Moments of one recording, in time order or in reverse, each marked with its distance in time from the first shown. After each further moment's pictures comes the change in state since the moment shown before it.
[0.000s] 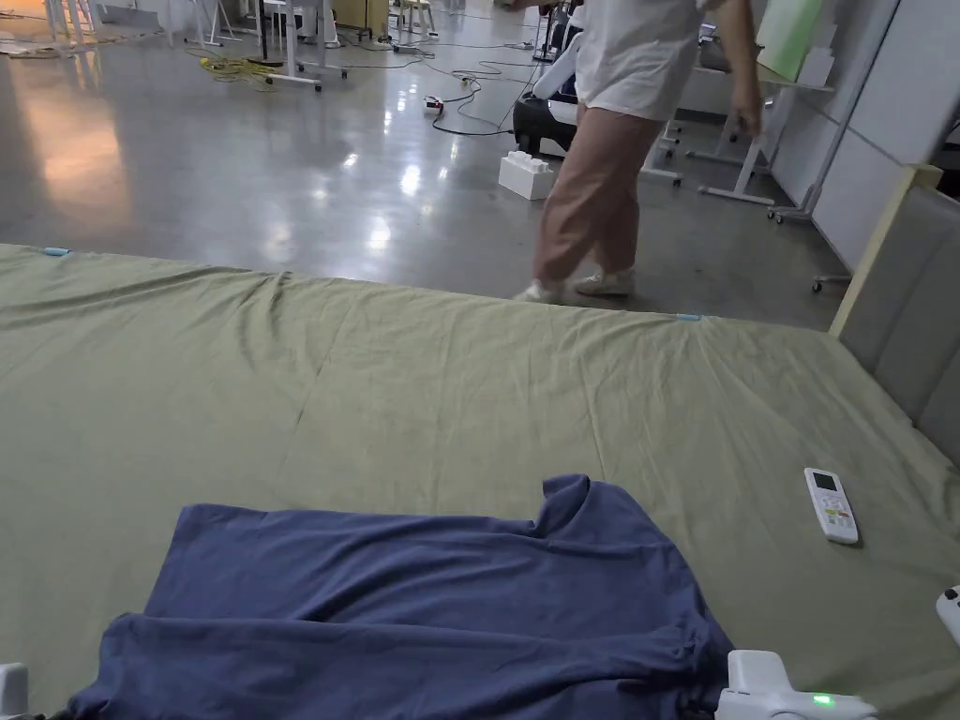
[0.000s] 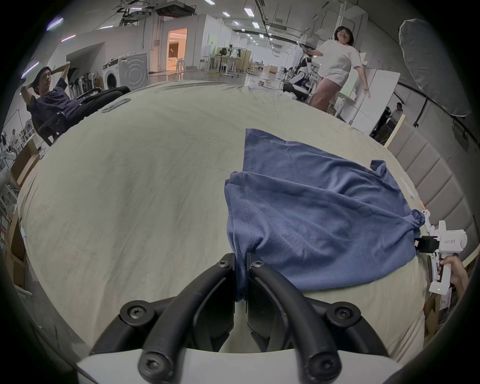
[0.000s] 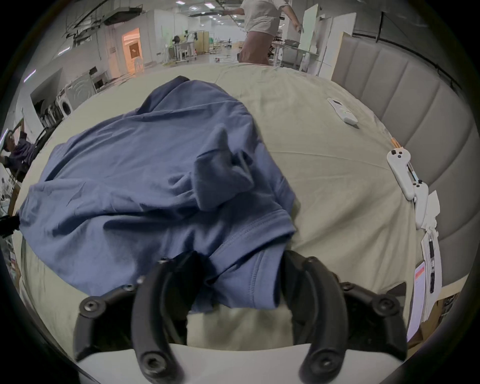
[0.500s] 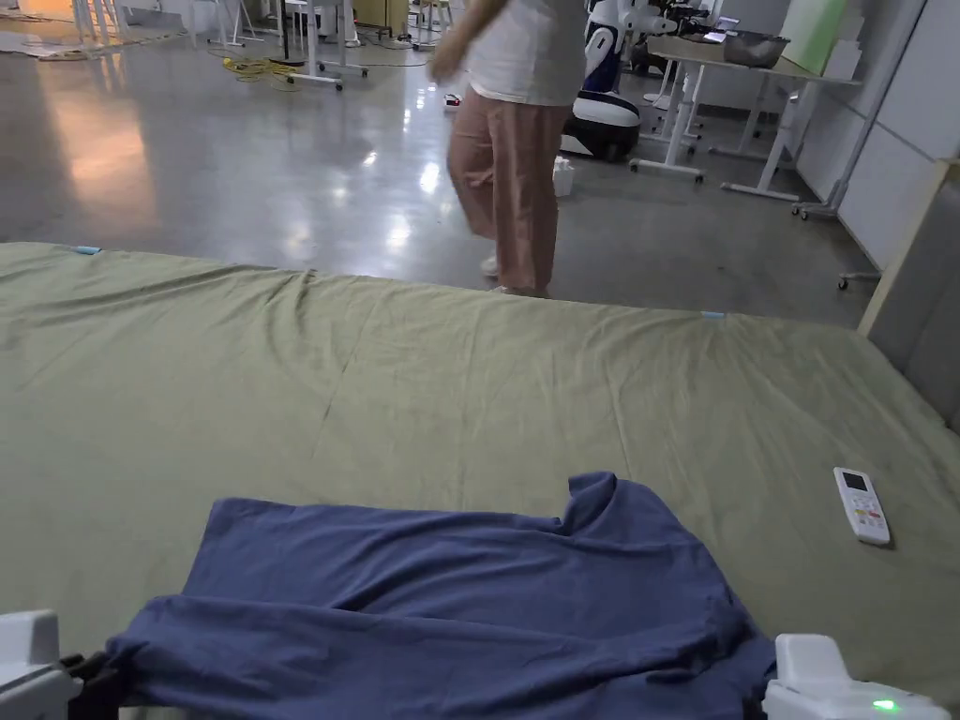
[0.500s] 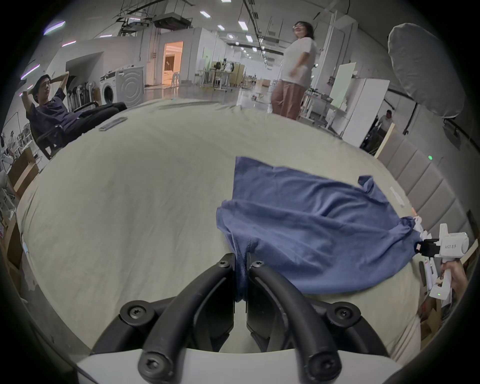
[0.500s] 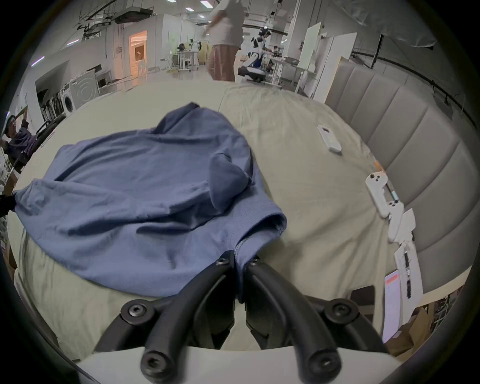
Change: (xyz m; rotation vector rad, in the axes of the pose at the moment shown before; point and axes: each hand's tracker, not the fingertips) left arm 0.002 0.027 0.034 0.127 -0.058 -0.006; right arm -0.012 0.011 0.067 0.109 -0.073 0.057
